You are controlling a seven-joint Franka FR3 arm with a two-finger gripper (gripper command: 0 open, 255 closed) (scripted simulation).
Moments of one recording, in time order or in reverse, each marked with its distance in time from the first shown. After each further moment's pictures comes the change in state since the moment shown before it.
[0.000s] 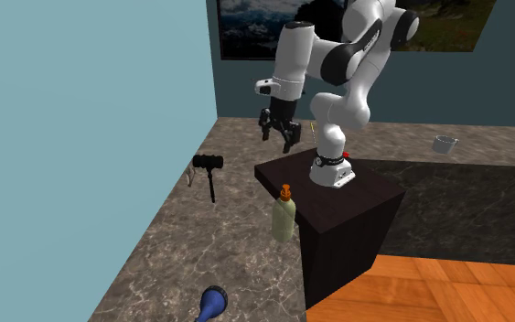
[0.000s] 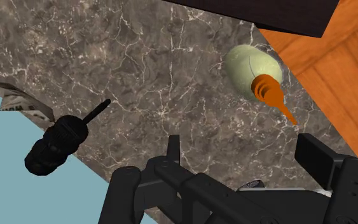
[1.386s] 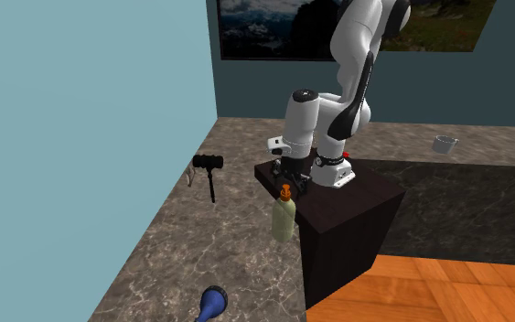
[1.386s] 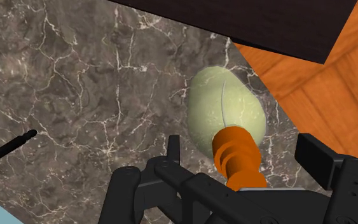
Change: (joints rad) arm 0.063 0.328 0.137 -0.186 0.064 0.456 0.108
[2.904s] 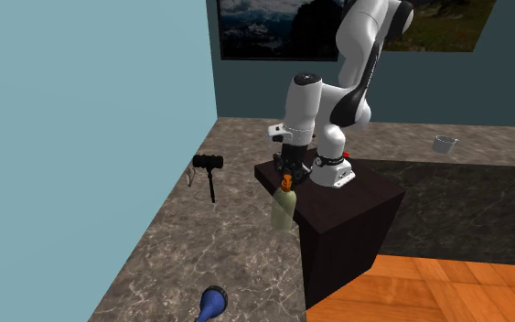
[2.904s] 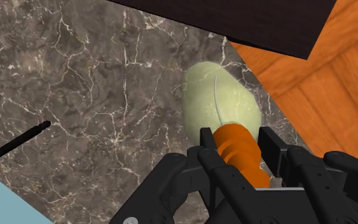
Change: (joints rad) arm 0.016 -0.110 -0.023 0.043 0.014 -0.151 -0.021
